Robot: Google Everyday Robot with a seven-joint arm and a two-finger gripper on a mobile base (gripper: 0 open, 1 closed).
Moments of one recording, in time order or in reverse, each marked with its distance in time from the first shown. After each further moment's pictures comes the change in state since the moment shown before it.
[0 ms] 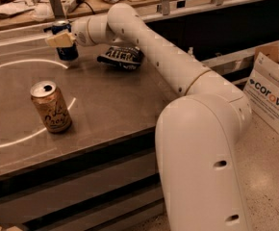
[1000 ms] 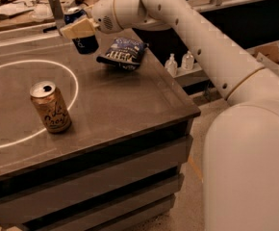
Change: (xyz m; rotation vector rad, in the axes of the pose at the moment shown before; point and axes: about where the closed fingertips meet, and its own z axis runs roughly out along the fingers) arm -0.043 0.044 -0.112 -0.131 0.017 -0.101
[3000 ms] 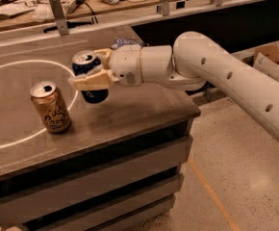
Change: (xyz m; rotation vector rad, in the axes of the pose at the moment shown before) arm 0.043 0.156 -0.071 -0.096 -0.150 -0.030
